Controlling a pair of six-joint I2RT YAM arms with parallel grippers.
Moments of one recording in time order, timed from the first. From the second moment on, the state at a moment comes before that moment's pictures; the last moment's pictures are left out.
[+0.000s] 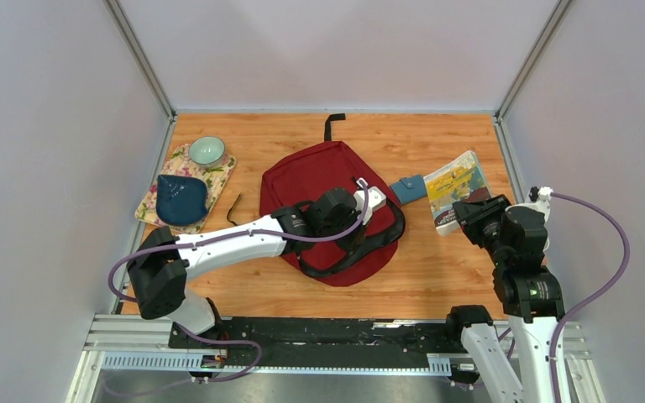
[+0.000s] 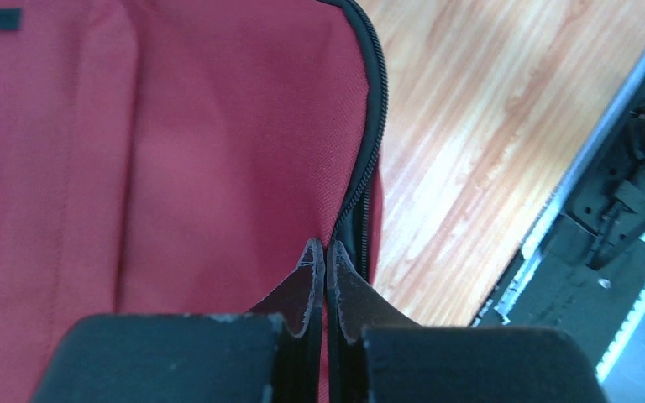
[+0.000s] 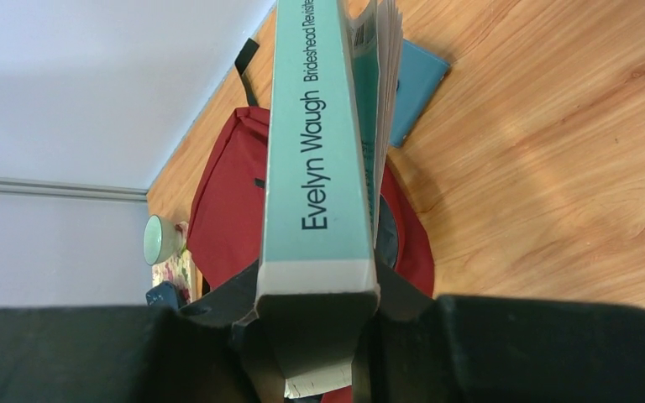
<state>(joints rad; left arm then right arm) -1.07 1.53 1.14 -0.28 0.00 -0.15 0.06 0.52 0.86 -0.73 0.05 0.91</state>
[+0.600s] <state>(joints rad) -1.02 1.50 1.10 -0.24 0.03 -0.25 0.06 0.53 0.91 -0.81 0.03 0.81</state>
